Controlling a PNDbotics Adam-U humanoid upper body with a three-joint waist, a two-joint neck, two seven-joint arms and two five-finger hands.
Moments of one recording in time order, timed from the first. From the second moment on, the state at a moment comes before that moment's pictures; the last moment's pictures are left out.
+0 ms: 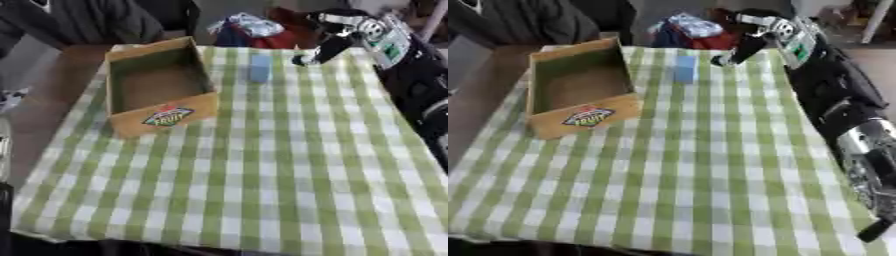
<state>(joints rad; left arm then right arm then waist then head) -0.48 0.24 -0.04 -1.96 0.14 0.01 0.22 -1.15 -0.43 0.03 -0.53 0.71 -0.28 0.51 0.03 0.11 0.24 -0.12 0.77</state>
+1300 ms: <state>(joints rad) -0.50 0.21 -0.04 -1.98 0.15 0.00 0.22 -1.17 -0.40 0.04 -0.54 0.77 -0.27 0.49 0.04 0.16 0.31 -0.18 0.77</state>
